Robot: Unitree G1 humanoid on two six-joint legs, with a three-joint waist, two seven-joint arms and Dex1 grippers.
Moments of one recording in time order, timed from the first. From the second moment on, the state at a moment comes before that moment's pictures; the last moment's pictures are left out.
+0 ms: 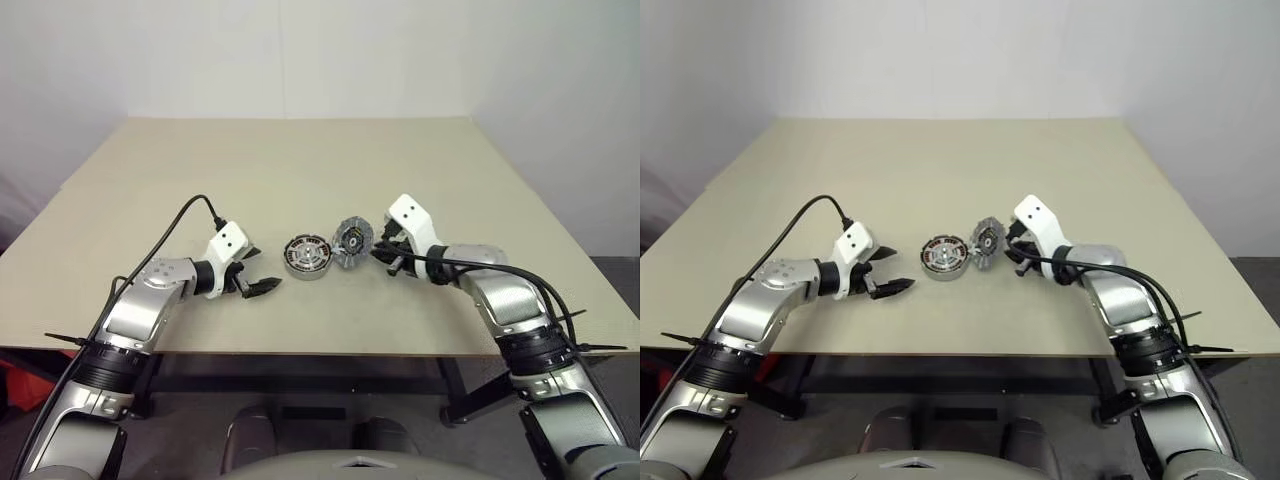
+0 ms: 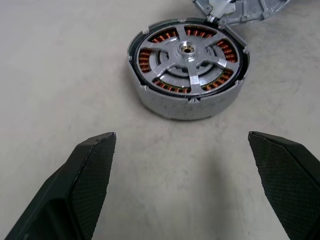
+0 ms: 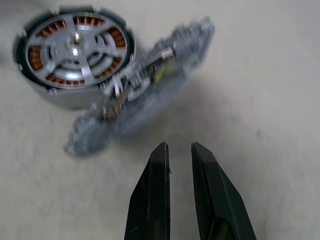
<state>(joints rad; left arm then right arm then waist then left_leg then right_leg) -0.33 0.56 -0.13 0.00 -0.20 0.49 -0.88 -0.46 -0.50 0.17 -0.02 0.10 0.70 0.74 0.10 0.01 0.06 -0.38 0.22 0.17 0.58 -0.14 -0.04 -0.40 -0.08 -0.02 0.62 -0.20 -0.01</state>
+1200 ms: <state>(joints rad) -0.26 0.61 -0.10 -0.06 -0.20 0.51 -0.83 -0.62 -0.20 0.34 0.26 0.10 0.54 0.68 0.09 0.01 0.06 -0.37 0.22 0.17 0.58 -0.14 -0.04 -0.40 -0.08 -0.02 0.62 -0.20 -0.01</state>
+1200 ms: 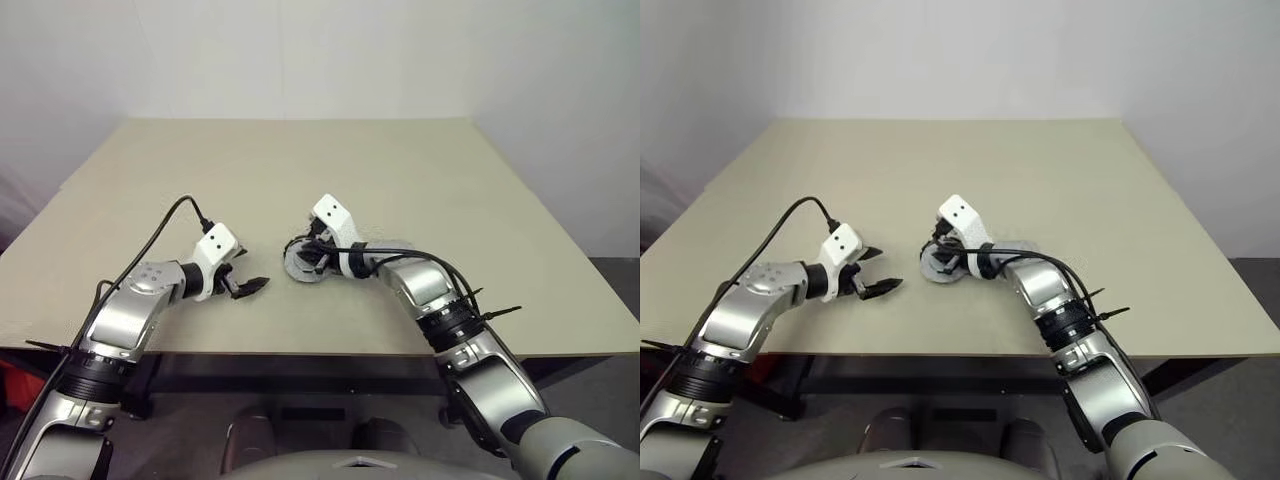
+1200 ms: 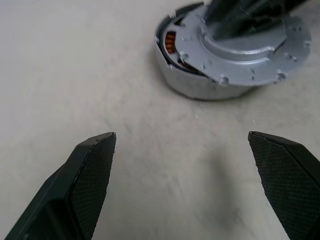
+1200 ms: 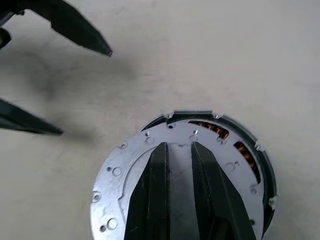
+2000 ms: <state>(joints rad) -0.23 0.75 0.02 0.02 -0.33 0.39 -1.07 -0.54 -0.27 0.32 0.25 0.10 0.26 0.85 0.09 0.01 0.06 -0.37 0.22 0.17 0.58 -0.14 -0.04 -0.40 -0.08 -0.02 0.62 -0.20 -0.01</state>
